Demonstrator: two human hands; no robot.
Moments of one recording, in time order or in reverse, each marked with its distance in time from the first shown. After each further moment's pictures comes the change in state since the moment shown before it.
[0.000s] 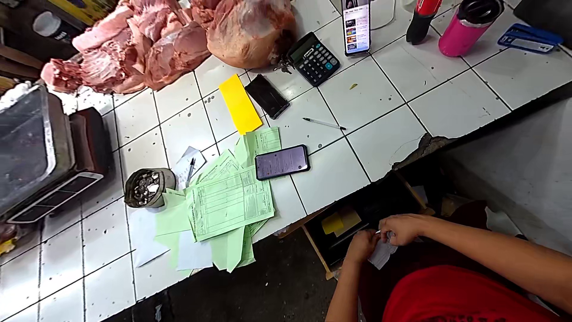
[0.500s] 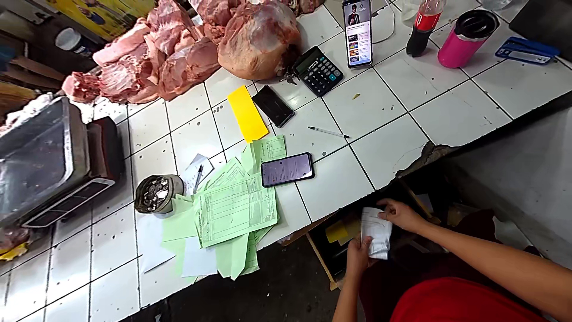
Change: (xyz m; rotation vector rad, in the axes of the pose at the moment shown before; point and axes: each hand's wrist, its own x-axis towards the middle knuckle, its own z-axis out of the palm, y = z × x) left_hand -0.025 -0.006 0.005 -0.610 0.416 -0.152; right_hand 0.018 0.028 0.010 0.650 0.724 0.090
